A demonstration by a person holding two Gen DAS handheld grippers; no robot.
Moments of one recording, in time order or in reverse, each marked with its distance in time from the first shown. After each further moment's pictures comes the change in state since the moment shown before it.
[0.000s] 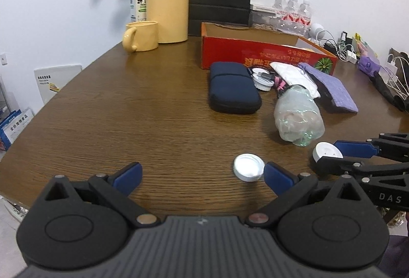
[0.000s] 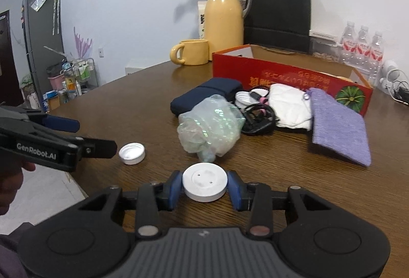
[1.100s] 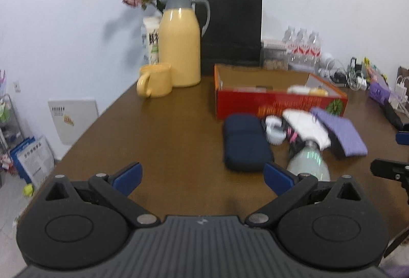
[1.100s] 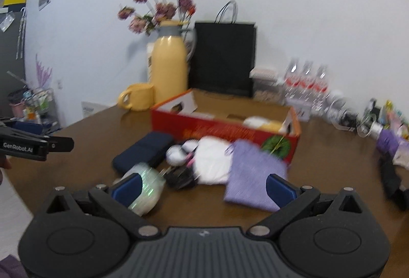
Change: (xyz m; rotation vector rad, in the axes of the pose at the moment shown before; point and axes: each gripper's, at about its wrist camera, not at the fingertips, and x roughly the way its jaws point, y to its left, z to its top) left arm -0.017 0.005 0.045 0.012 -0.125 0.077; right arm -0.039 -0.033 0.042 0.030 -0.110 -0.183
